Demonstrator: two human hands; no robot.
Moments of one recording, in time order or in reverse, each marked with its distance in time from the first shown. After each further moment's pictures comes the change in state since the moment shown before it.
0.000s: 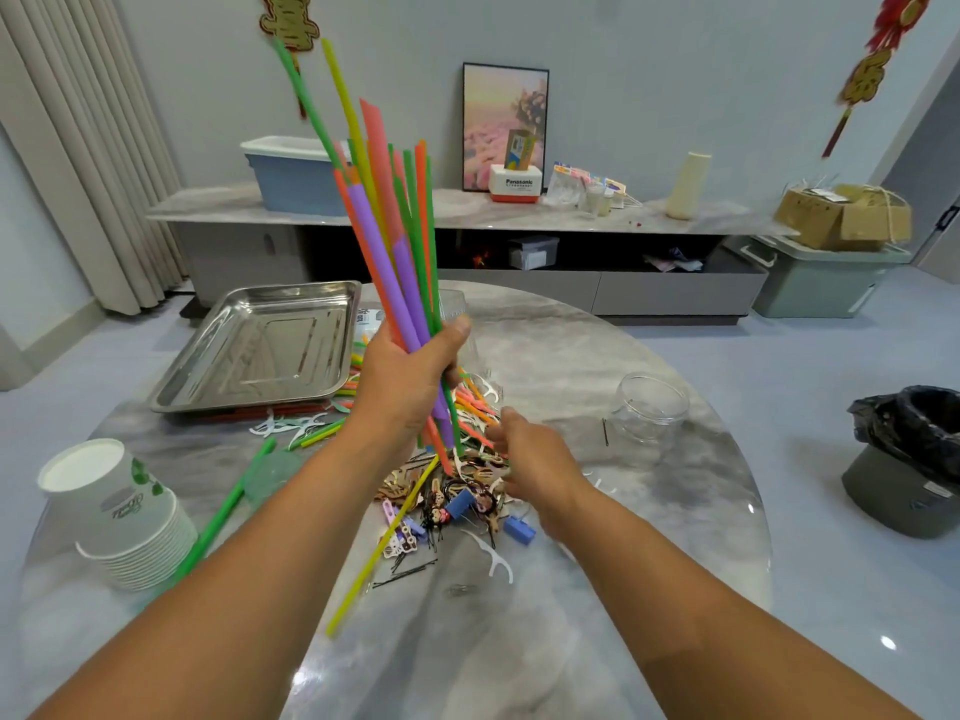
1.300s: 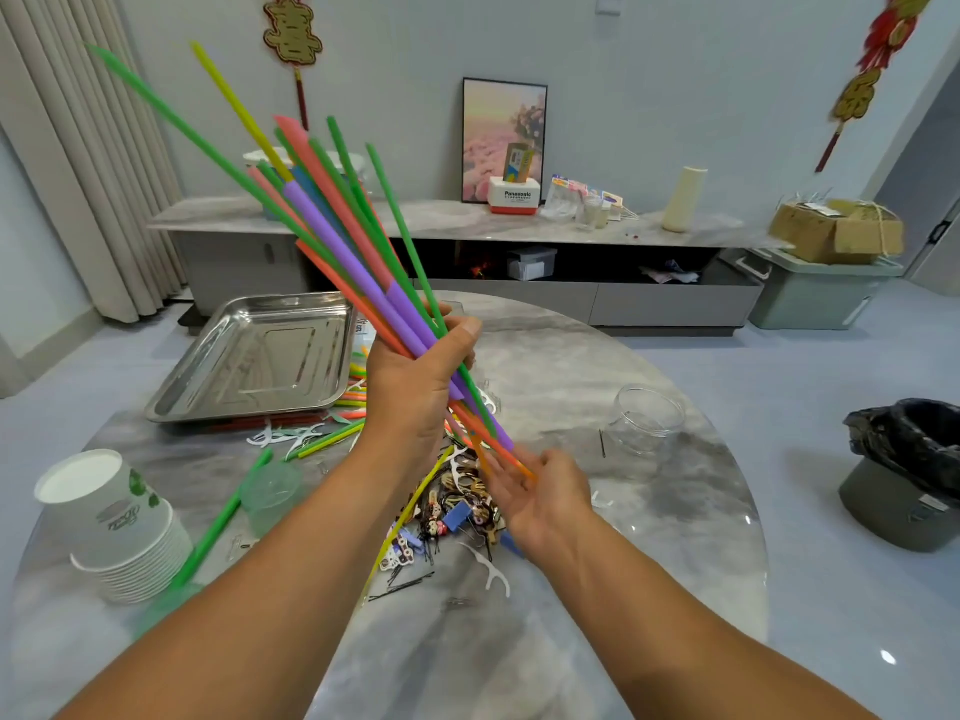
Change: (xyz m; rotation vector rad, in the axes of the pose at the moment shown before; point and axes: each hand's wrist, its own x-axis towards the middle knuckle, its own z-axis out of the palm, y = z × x) left_hand -0.010 0.011 0.021 -0.353 0.030 0.100; right_hand -0.010 0.004 0.007 1.113 0.109 0.312
